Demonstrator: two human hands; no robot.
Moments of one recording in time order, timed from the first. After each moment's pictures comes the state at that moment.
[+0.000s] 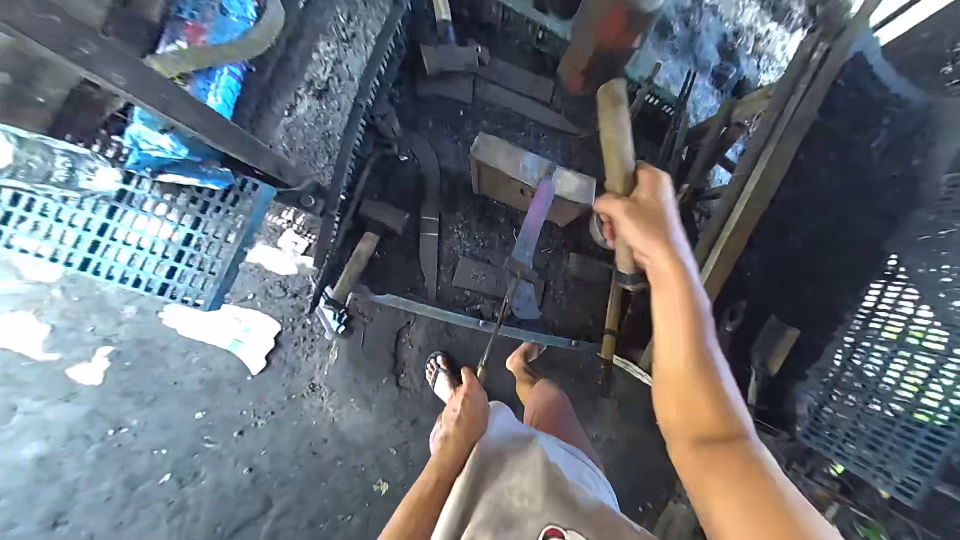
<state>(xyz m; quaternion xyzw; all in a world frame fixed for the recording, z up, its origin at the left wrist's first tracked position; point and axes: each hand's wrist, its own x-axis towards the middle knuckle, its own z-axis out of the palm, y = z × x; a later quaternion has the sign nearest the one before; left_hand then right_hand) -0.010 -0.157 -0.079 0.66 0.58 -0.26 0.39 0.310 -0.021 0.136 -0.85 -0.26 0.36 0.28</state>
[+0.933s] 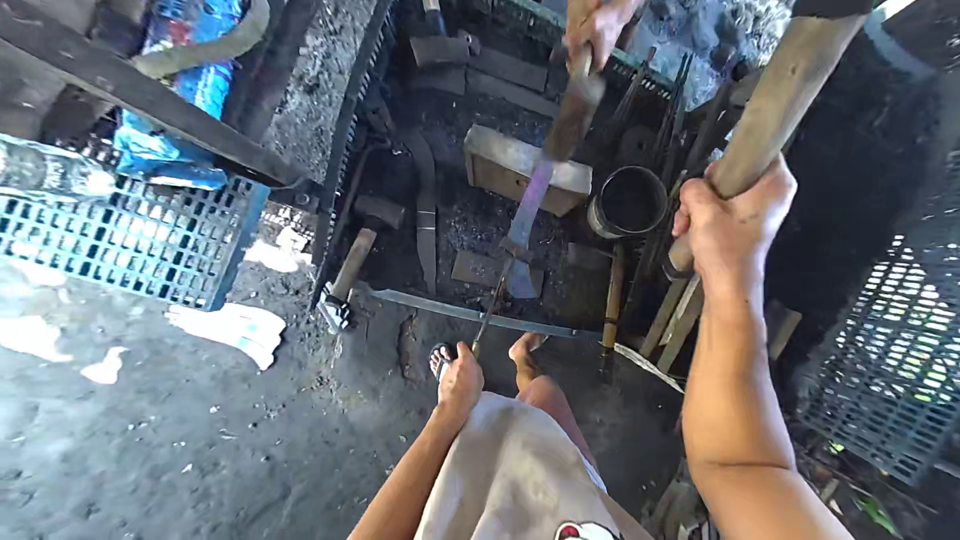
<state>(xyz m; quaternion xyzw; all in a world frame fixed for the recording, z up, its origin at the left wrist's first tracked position) 0.002 -0.126 -0.111 0.68 0.58 -0.27 0.35 0.356 -0.081 0.149 -0.82 -0.34 0.10 0.44</state>
